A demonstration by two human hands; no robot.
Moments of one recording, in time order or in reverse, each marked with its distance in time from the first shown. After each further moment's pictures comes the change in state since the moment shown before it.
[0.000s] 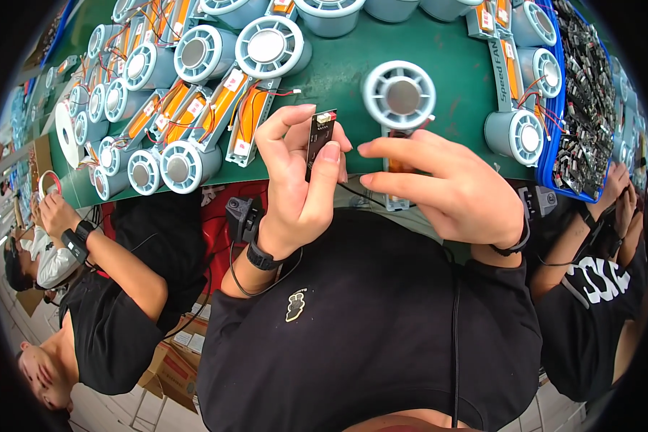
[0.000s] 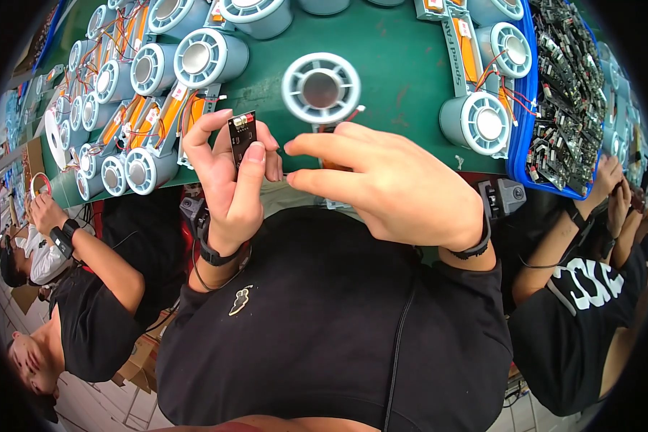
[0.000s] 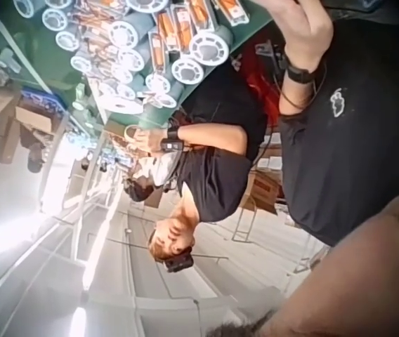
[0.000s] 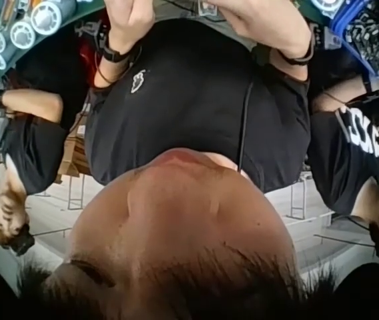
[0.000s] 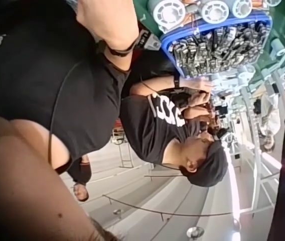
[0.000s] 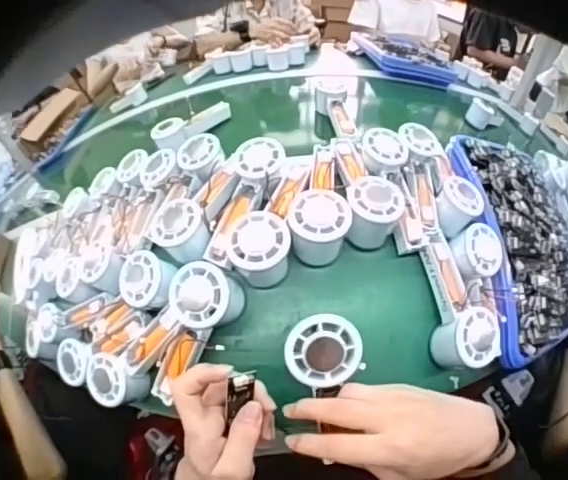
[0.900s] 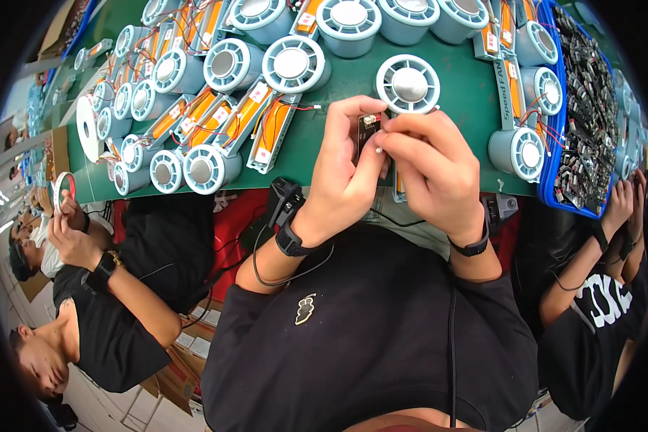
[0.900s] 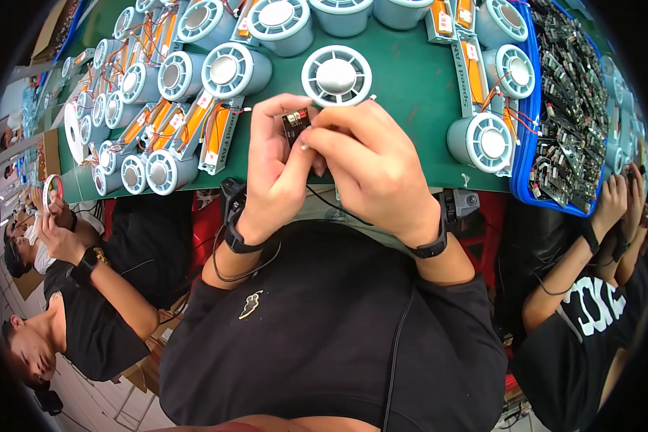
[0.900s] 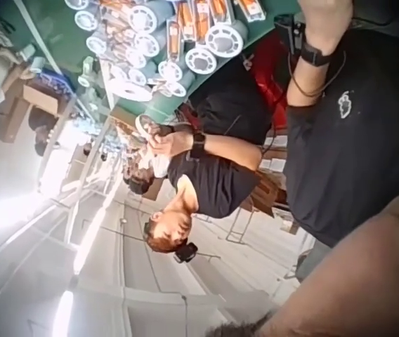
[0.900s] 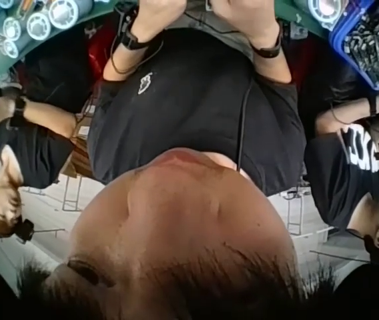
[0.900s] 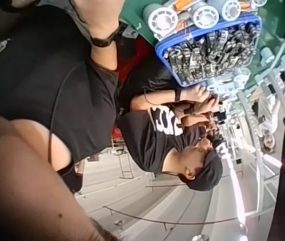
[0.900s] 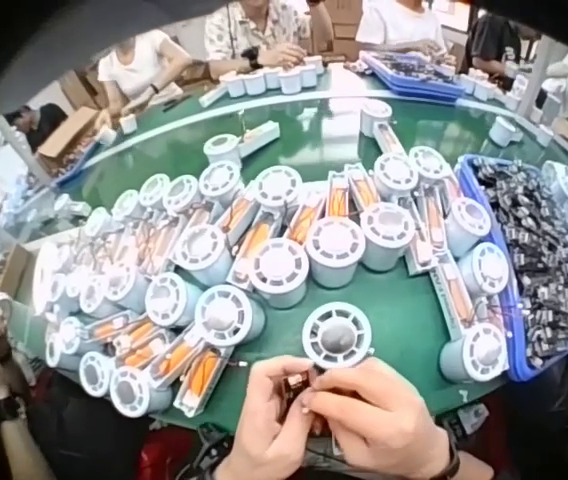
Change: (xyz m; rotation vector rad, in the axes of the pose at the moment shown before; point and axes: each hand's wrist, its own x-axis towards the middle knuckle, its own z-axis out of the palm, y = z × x) left_hand 0.024 -0.005 0.026 -0.154 -0.030 -0.141; right_hand 0.020 0.018 0.044 -0.155 0.641 -0.033
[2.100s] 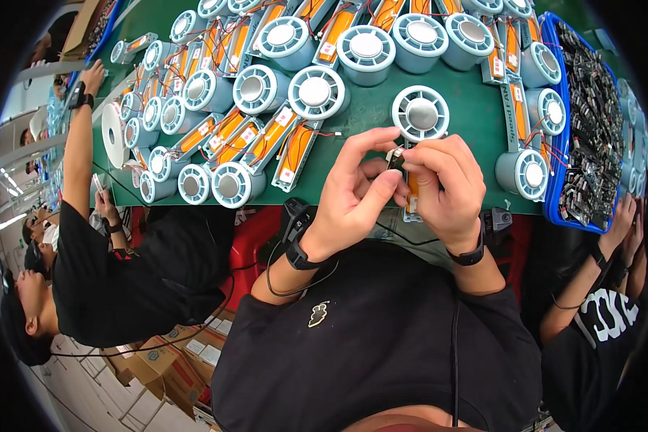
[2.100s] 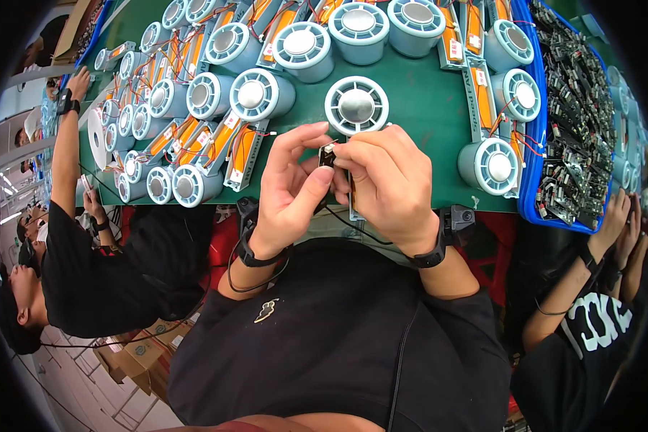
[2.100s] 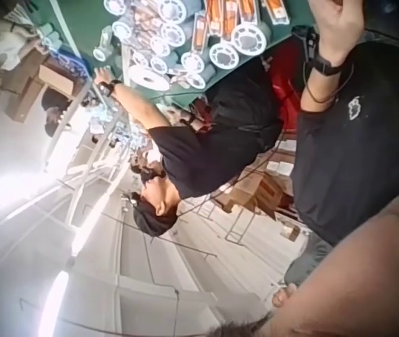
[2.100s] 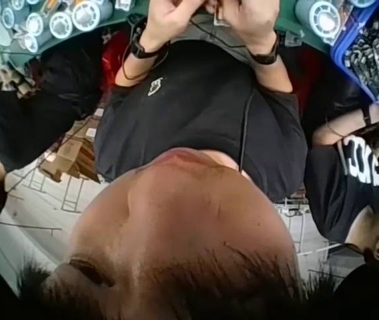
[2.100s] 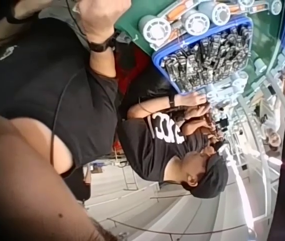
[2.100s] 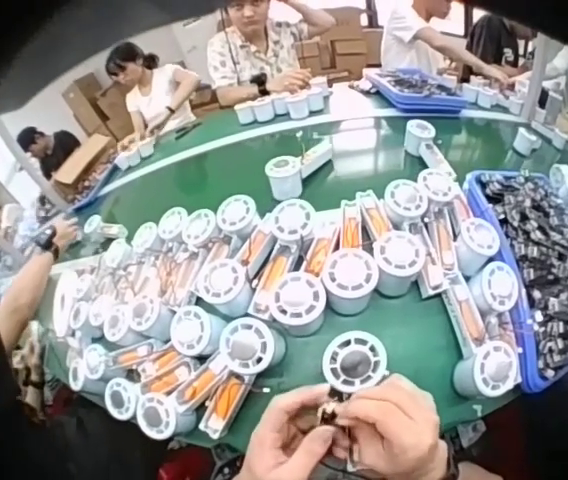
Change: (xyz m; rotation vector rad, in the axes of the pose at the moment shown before) left_hand -0.007 0.008 -0.012 -0.142 -0.101 -0.039; right_hand -0.002 0.008 0.010 -0.018 0.190 0.020
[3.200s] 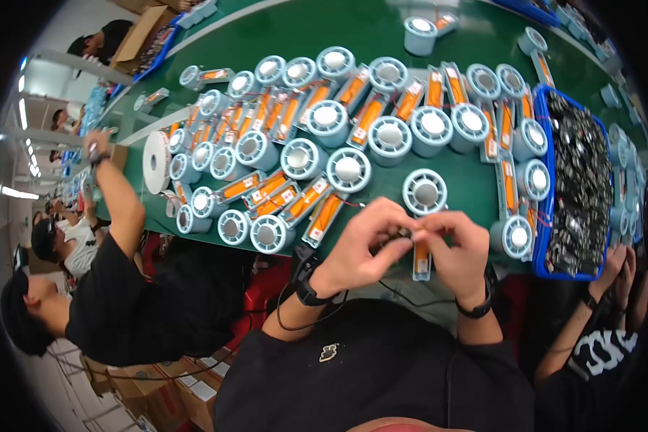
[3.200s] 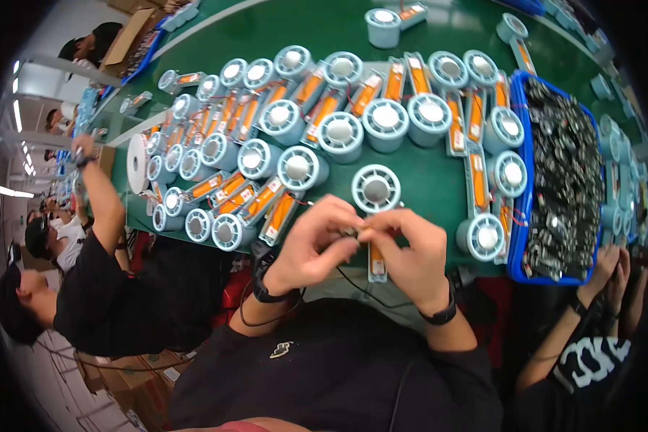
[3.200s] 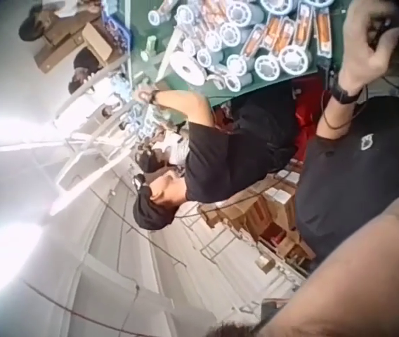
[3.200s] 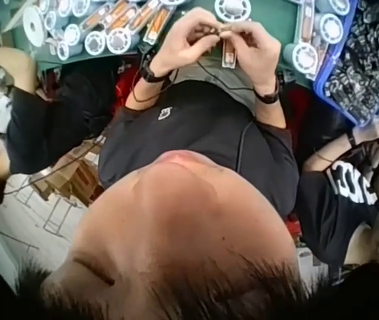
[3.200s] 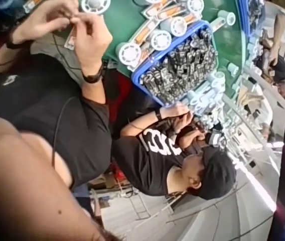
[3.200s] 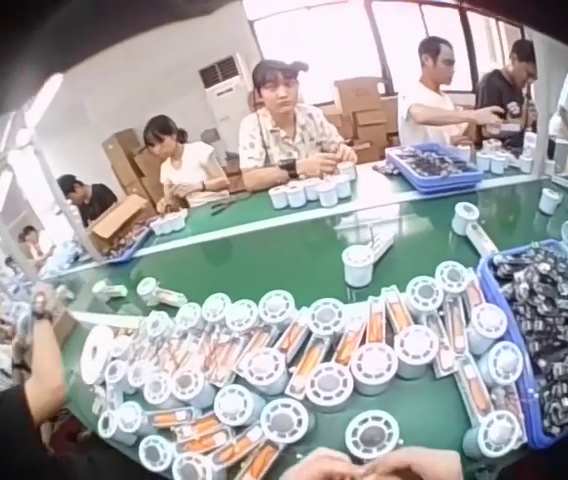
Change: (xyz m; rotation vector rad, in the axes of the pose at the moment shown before) left_hand 0.015 0.018 -0.023 0.350 -0.207 0.001; right_hand 0.004 -0.007 -0.019 0.334 -0.092 0.474
